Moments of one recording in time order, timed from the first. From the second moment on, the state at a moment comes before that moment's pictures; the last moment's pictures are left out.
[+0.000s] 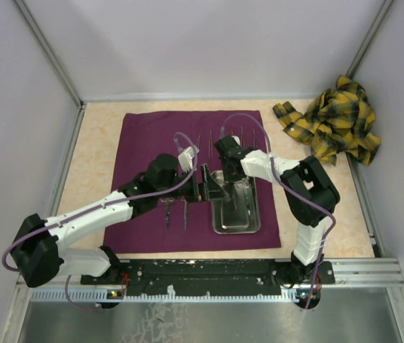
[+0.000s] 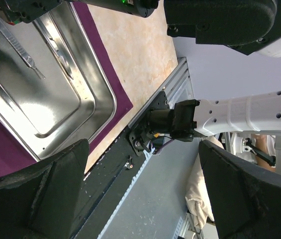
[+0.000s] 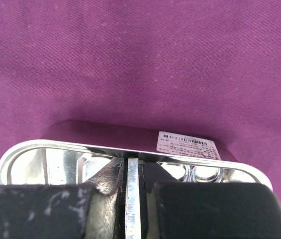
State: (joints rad) left arm -0.86 1.26 0.82 0.05 0.37 -0.95; right arm 0.61 1.85 1.19 -0.46 0.21 0.39
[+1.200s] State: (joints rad) left arm -0.87 1.42 0.75 0.23 0.34 -0.92; right arm 0.59 1.75 1.24 -0.58 0.16 0.43
